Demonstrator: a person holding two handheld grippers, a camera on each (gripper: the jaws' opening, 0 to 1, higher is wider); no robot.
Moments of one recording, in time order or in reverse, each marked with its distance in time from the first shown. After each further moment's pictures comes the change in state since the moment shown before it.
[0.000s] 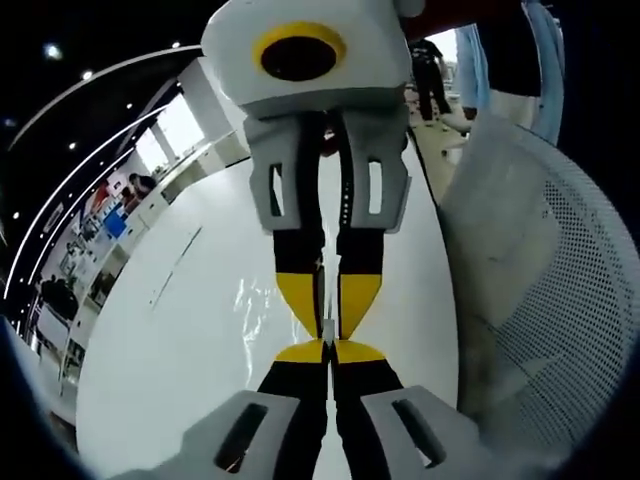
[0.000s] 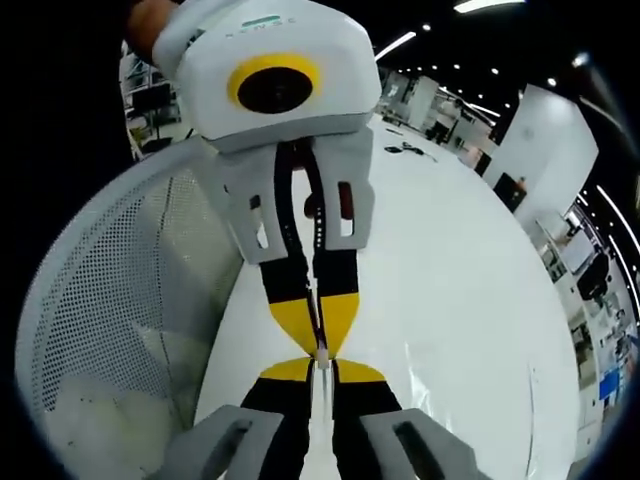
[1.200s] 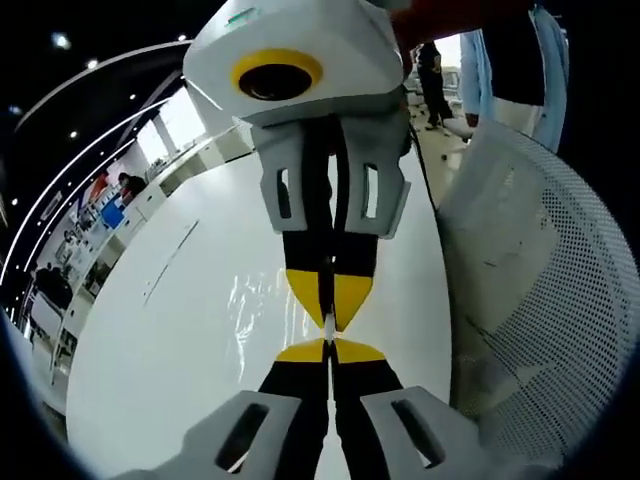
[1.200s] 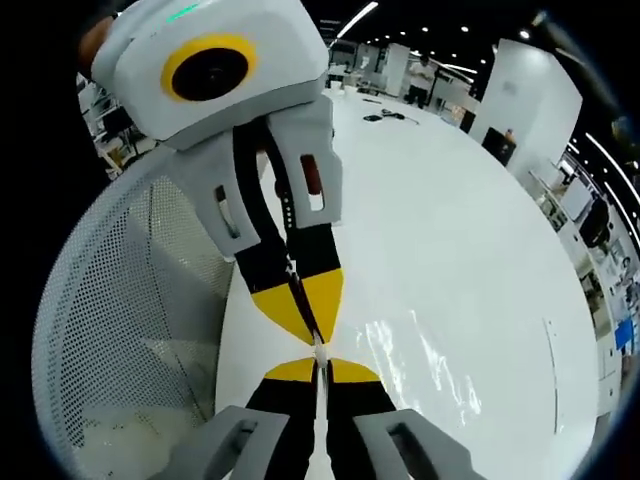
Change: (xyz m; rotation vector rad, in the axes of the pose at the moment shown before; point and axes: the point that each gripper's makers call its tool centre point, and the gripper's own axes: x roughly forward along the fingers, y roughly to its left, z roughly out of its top) left arm 0.002 -0.002 -0.002 -0.045 0.004 -0.018; right arm 0.003 0.001 -0.016 0.167 0.088 0.019
